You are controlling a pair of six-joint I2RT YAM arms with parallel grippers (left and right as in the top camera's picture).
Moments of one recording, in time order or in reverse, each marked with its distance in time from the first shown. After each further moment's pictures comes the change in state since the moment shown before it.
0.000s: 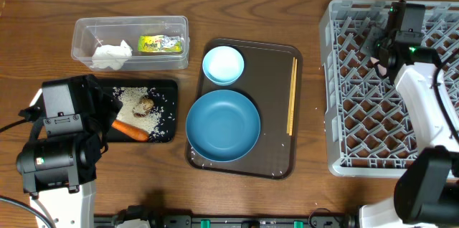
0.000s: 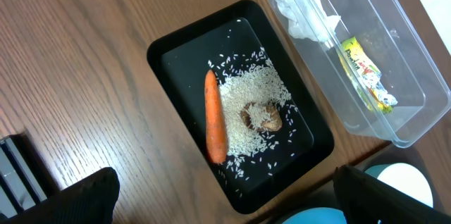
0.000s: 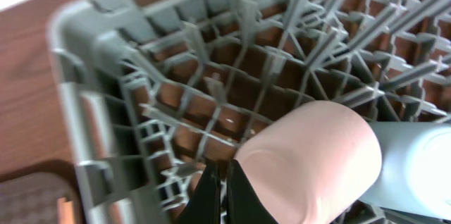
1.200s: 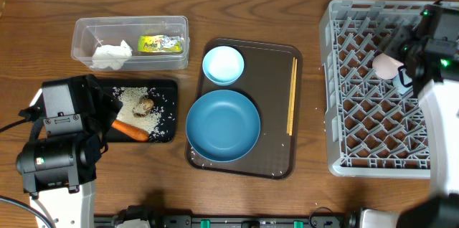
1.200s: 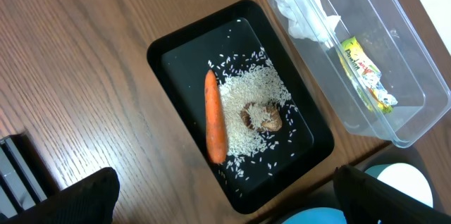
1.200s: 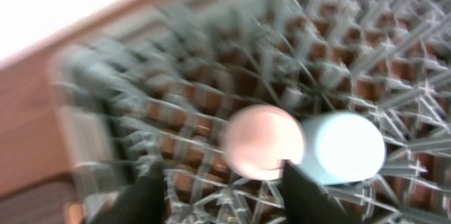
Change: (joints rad) left arm 0.000 0.000 0.000 0.000 0.000 0.000; right arm -0.076 -0.205 -0.001 -0.076 -0.079 0.010
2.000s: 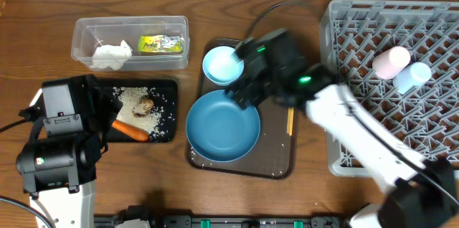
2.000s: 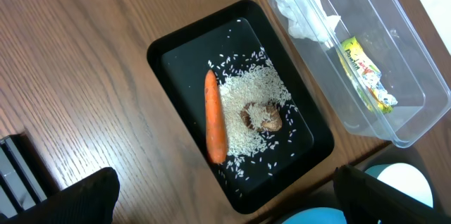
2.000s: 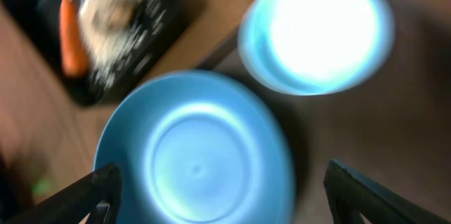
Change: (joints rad) left arm 0.000 0.000 0.000 0.000 0.000 0.000; right arm 0.792 0.177 0.004 -0.040 -0.392 -0.298
